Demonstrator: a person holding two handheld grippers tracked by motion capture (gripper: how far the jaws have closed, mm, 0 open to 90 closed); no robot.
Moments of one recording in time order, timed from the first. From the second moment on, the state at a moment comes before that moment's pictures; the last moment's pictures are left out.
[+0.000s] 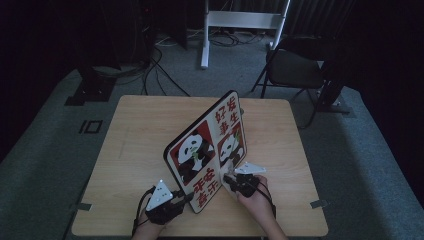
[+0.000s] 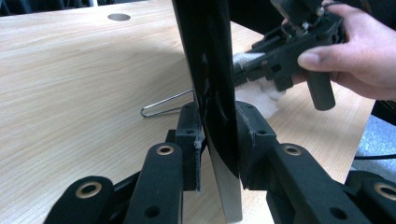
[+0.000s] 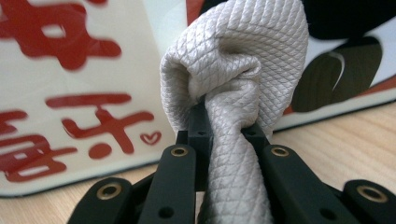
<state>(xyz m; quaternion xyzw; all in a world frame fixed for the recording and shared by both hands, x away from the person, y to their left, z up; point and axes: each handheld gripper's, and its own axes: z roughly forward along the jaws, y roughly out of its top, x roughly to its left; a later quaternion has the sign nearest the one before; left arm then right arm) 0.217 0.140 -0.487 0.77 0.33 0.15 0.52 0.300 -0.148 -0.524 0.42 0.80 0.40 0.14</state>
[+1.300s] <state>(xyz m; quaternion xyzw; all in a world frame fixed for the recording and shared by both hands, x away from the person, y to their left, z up) 0.217 0.140 -0.487 0.77 0.33 0.15 0.52 0.303 -0.153 -0.419 0.38 0.75 0.51 0.19</state>
